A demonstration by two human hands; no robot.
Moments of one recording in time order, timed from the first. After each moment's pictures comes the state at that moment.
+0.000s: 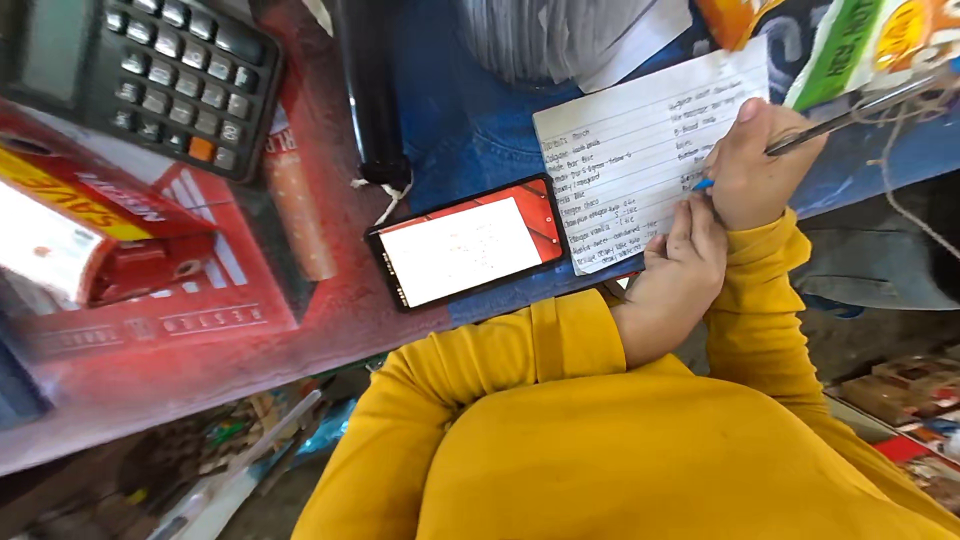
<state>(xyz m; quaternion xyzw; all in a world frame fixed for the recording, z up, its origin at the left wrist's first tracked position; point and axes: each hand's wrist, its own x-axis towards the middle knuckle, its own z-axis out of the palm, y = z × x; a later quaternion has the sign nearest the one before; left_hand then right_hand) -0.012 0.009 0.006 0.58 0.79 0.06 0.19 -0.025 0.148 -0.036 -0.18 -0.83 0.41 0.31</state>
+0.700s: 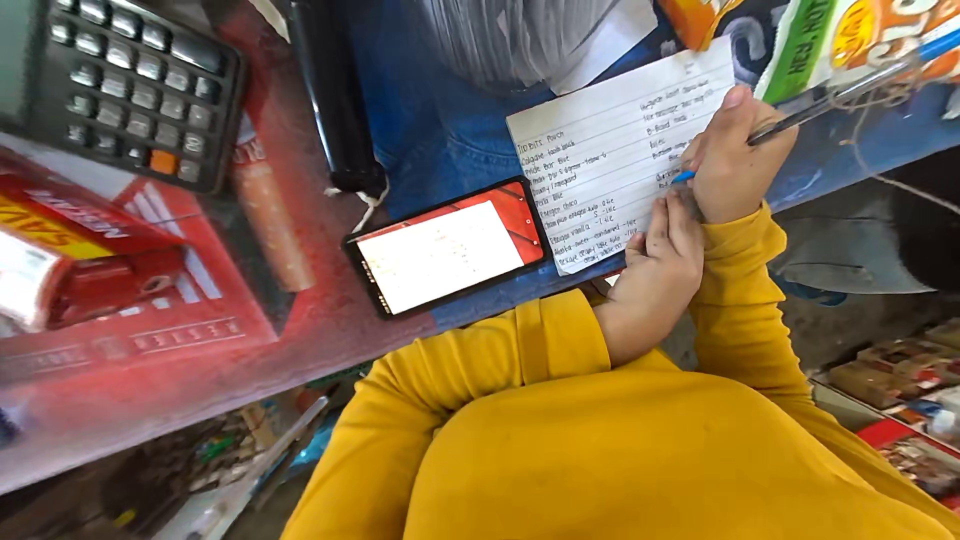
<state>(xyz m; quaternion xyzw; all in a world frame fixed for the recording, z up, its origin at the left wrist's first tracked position) -0.012 0.009 0.006 0.59 0.79 0.04 0.17 -0.027 0.150 -0.034 -0.22 -0.82 0.42 0.32</state>
